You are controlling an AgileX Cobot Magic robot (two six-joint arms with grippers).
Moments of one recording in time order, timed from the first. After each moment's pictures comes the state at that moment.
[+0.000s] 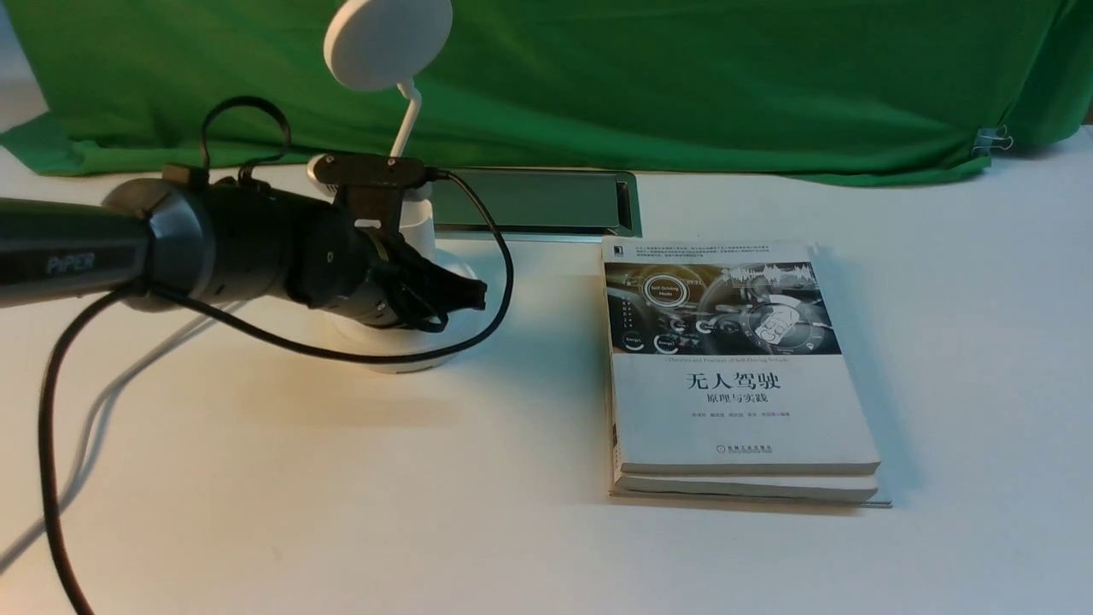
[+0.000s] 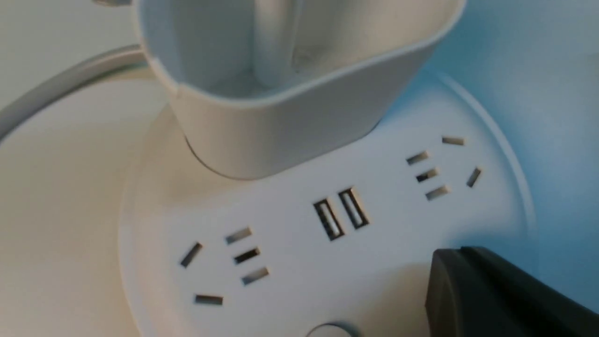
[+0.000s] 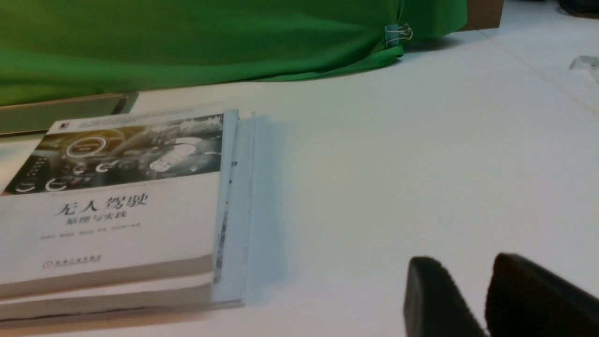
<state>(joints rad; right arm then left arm) -0.04 0.00 0.01 0.03 0.25 0.08 -0.36 1.95 -1.22 -0.05 0.20 -0.13</state>
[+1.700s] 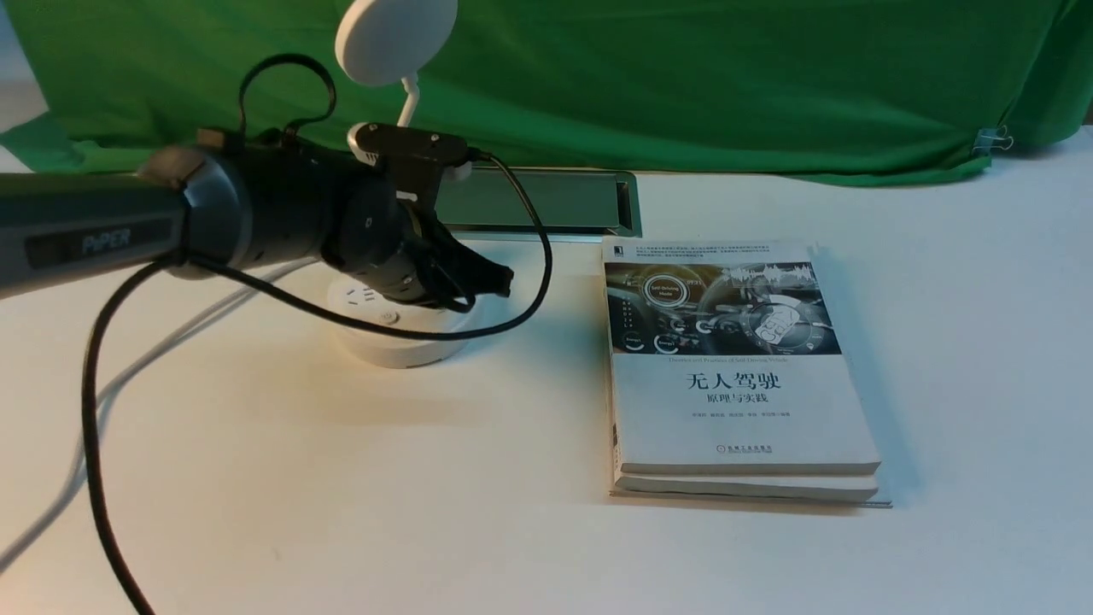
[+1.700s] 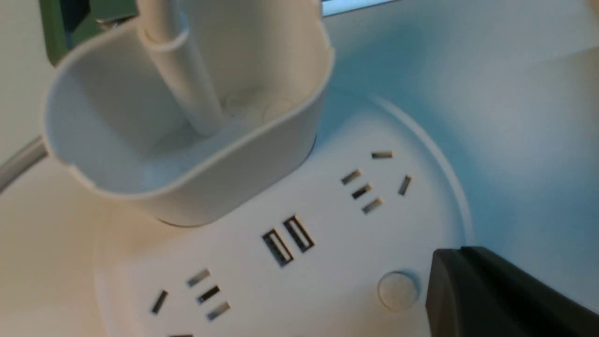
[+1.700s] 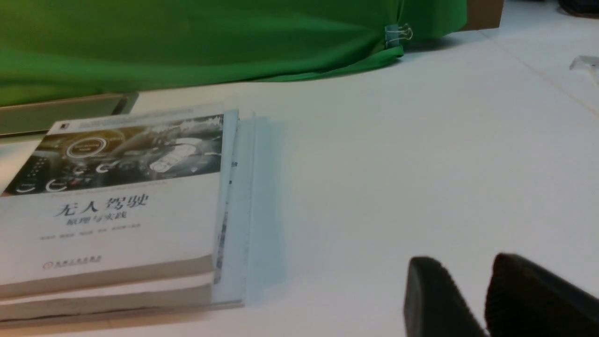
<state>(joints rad) -0.04 0.00 0.01 0.03 0.25 0.08 -0.41 1.97 -1.35 0.07 0.36 -0.16</state>
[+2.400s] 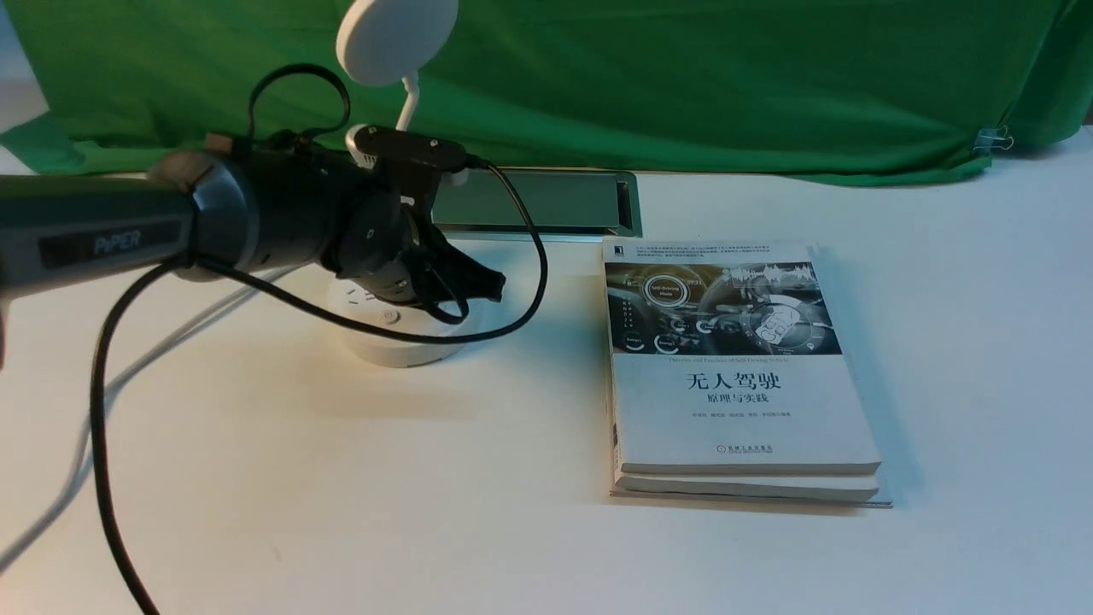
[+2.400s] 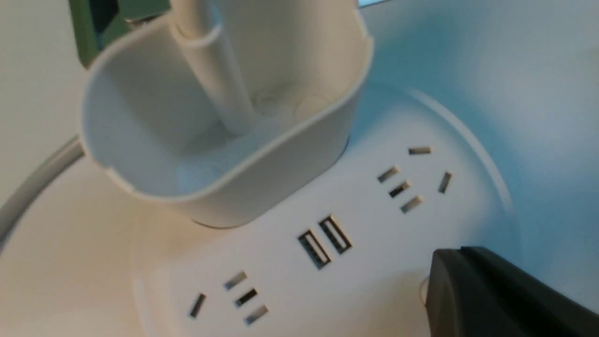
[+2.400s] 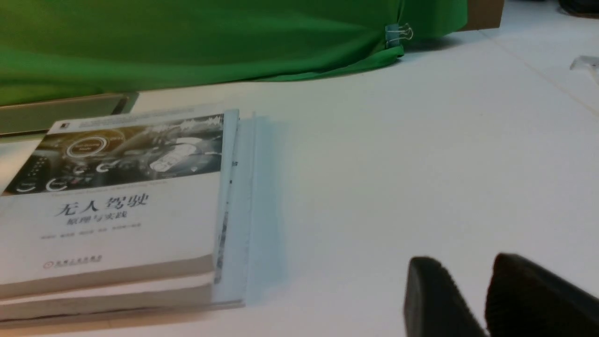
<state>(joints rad) -0.04 0.00 0.01 0.03 0.25 0.08 -0.41 1.98 -1.35 0.21 0.35 -0.26</state>
